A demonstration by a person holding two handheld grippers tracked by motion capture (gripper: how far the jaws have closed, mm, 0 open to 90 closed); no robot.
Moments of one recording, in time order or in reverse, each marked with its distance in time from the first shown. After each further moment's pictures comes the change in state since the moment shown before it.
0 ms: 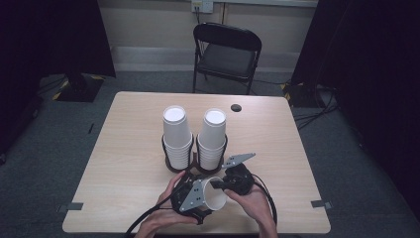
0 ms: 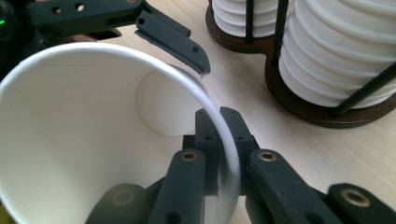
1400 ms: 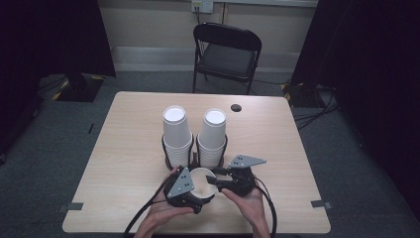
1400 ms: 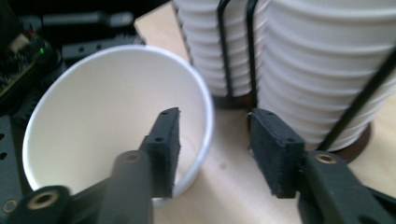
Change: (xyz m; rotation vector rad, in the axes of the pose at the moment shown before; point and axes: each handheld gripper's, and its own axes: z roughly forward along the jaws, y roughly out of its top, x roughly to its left) left arm 0.023 -0.013 -0.012 -0.121 0.039 -0.253; right arm 0.004 -0.010 -0.005 -0.308 -0.076 0.055
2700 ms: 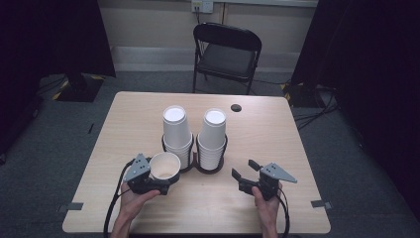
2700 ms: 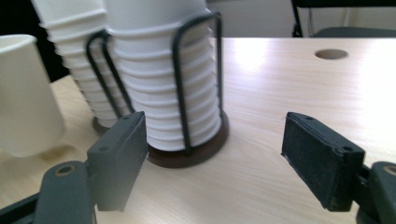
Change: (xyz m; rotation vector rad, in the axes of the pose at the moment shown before) left arm 0.063 -0.030 -0.074 -0.101 0.214 -0.217; right arm -0.044 -0.053 -0.033 -0.276 -0.304 0.100
